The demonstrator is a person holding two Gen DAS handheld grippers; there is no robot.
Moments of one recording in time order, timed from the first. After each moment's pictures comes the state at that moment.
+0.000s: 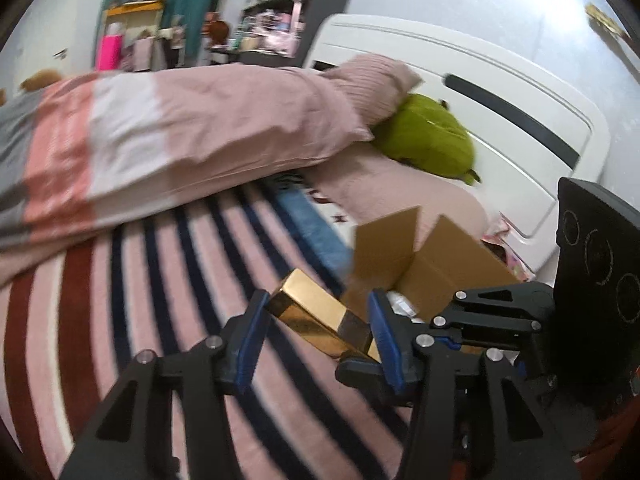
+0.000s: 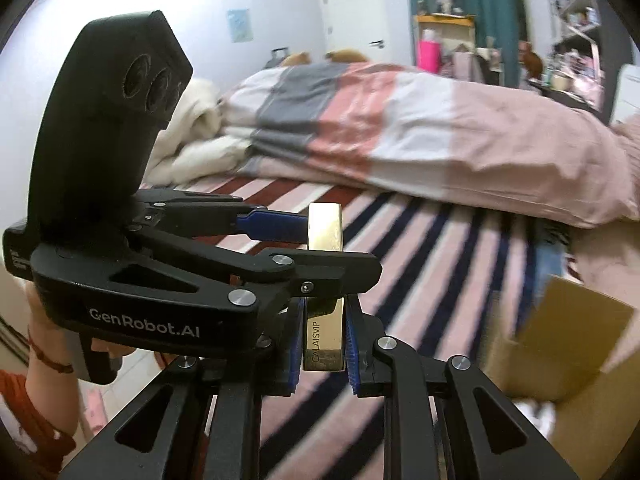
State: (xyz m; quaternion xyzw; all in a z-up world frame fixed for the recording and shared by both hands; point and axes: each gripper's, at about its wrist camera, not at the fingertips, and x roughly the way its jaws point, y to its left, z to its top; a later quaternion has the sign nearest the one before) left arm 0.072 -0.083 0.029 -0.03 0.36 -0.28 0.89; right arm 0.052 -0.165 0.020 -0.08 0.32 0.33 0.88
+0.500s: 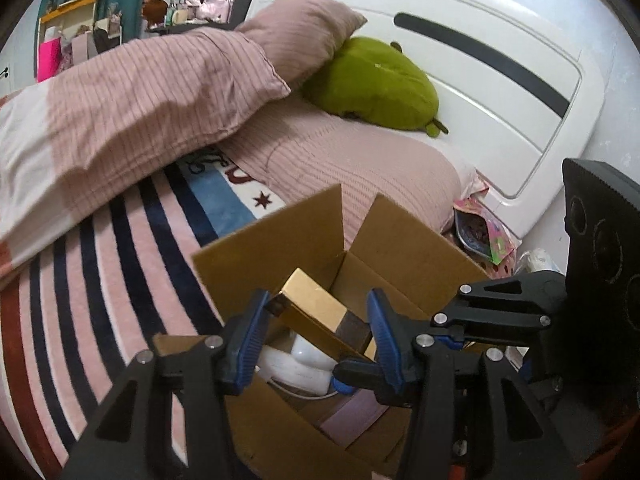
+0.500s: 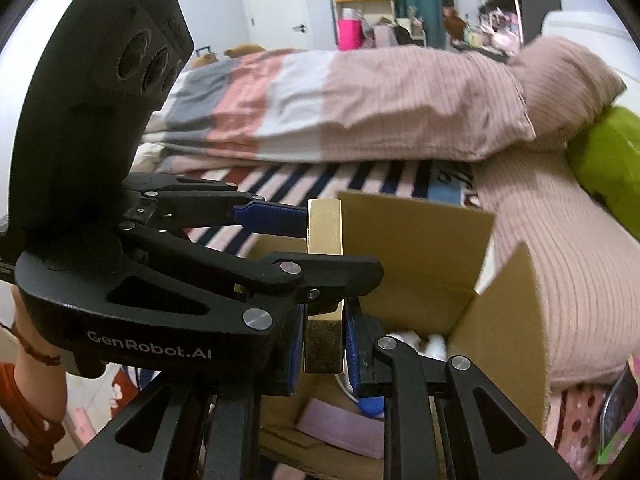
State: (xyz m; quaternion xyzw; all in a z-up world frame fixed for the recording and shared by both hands) left arm 0.111 -0.214 0.003 0.03 0.41 -0.34 0.85; right arm 0.070 -0.293 0.003 -0.04 0.38 0.23 0.90
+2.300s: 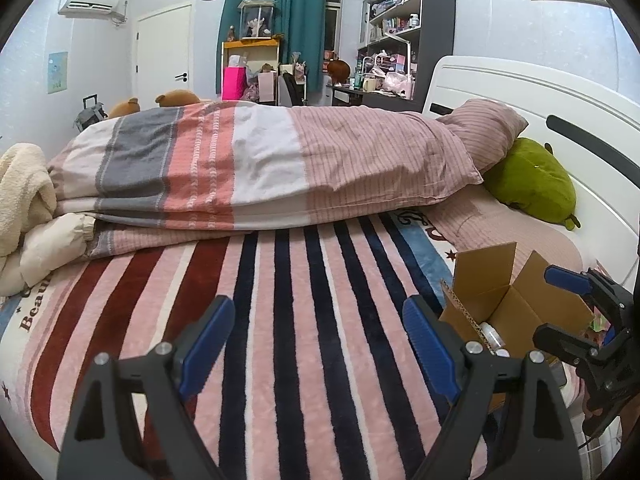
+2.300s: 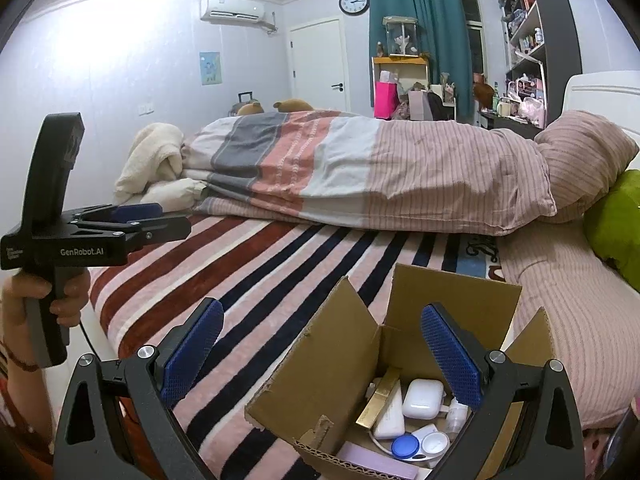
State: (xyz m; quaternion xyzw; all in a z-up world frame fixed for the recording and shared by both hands) left arm 0.007 -0.036 0.042 -0.03 0.30 -0.03 0.95; right arm 0.028 -0.263 0.029 -0.06 0.24 0.30 0.92
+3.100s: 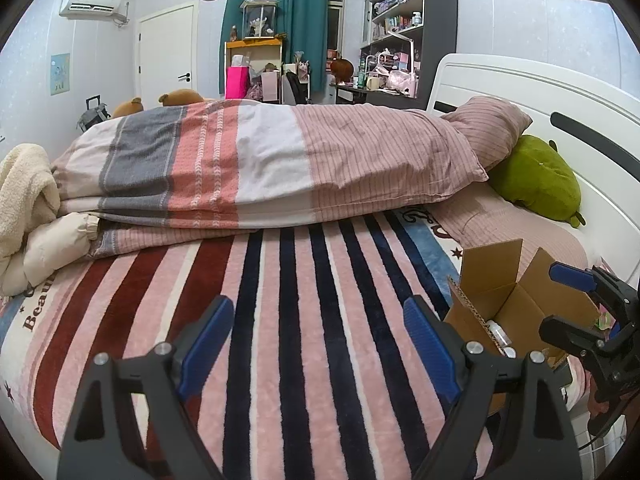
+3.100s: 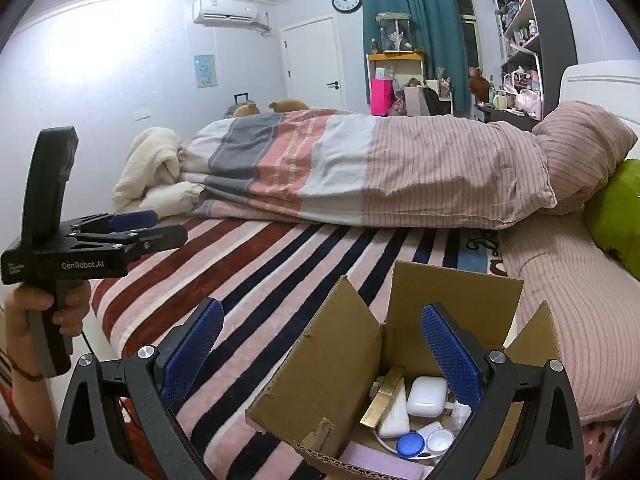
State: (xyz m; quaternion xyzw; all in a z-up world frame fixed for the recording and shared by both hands) left arm 0.007 -0.034 0.040 -0.03 0.31 -0.02 0.95; right arm 0.021 -0.255 0.030 -0.05 0.25 0.29 0.92
